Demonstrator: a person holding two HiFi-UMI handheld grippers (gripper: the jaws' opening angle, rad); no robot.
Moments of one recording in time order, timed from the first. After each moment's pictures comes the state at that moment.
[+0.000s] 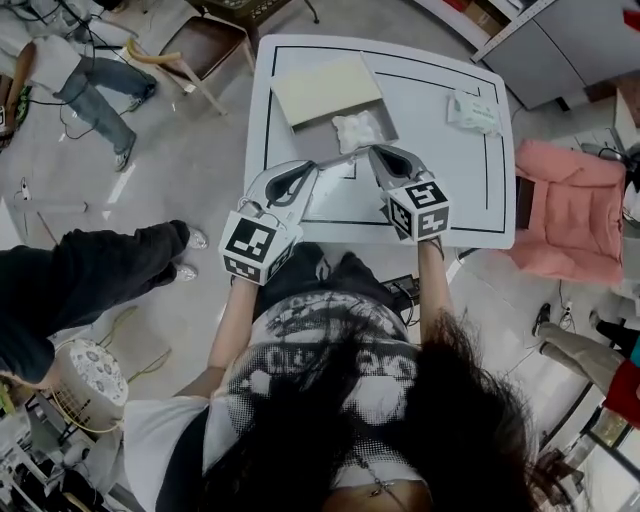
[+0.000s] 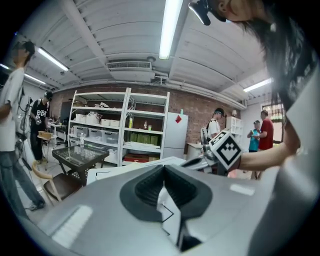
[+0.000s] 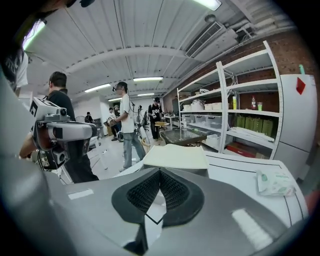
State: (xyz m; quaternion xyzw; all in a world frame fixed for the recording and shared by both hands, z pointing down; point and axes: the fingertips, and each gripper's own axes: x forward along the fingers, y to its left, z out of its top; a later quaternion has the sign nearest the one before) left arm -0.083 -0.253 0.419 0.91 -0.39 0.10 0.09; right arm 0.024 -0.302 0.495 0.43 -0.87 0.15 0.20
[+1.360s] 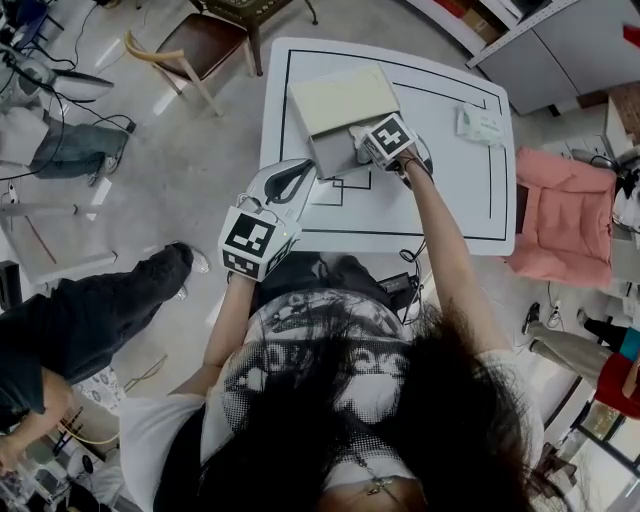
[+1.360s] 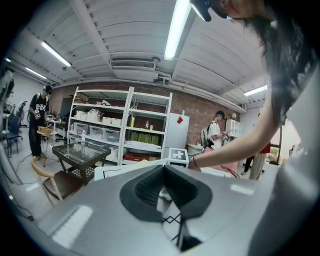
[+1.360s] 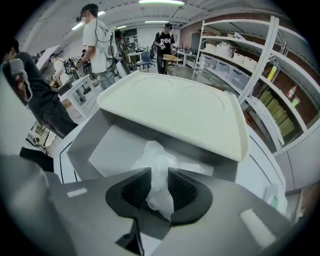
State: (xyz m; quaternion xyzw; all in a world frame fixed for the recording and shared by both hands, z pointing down) left arm -0.143 -0.285 0.432 0.92 -0.38 0.09 0.11; right arm -0.003 -0.396 0.651 0.31 -0.75 0.21 0.54
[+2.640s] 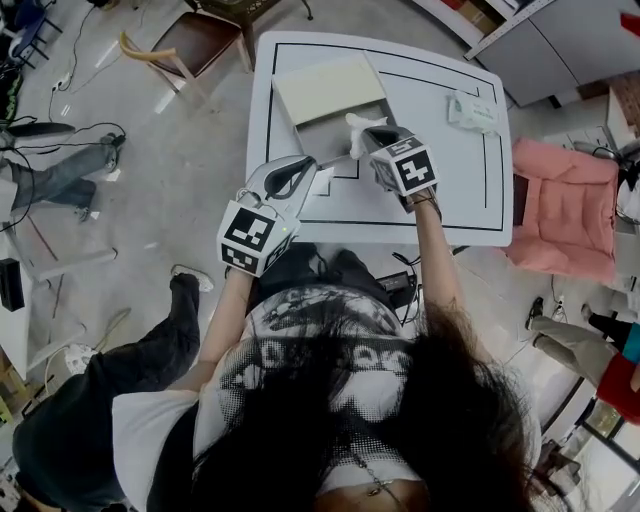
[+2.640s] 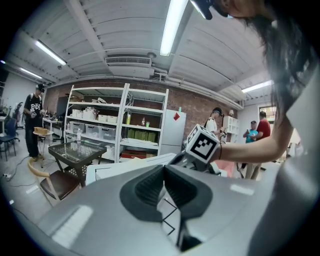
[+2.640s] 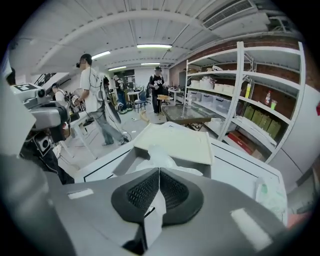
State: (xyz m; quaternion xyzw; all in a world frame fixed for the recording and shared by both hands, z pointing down) left arm -0.104 -0.268 0.436 0.92 -0.36 0.11 0.10; right arm 0.004 -0.351 0.542 0.39 -0.83 0.16 0.37
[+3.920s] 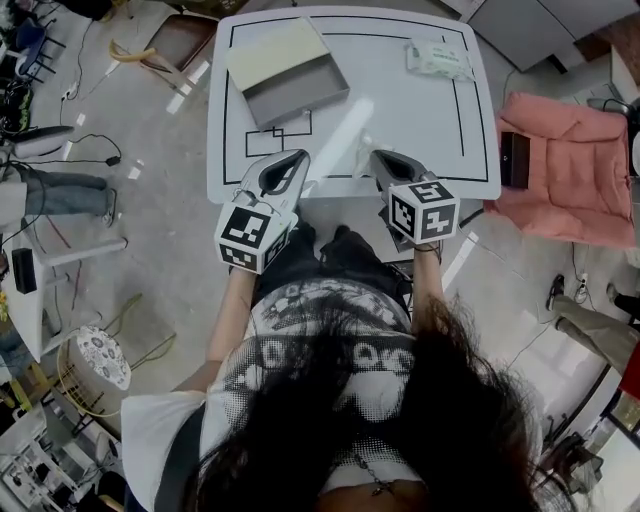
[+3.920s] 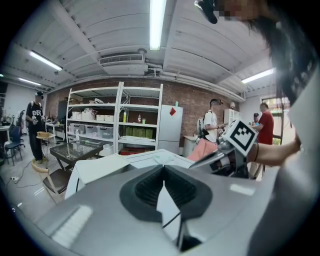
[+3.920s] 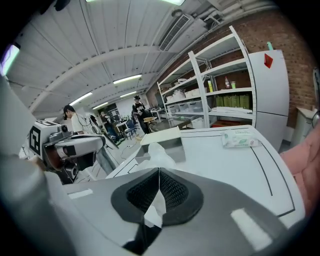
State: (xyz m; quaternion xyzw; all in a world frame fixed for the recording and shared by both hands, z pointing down) left arm 0.036 -0.162 0.437 0.91 -0.38 0.15 0.09; right arm 0.154 -0.170 0.505 0.47 -0.82 0.27 0.19
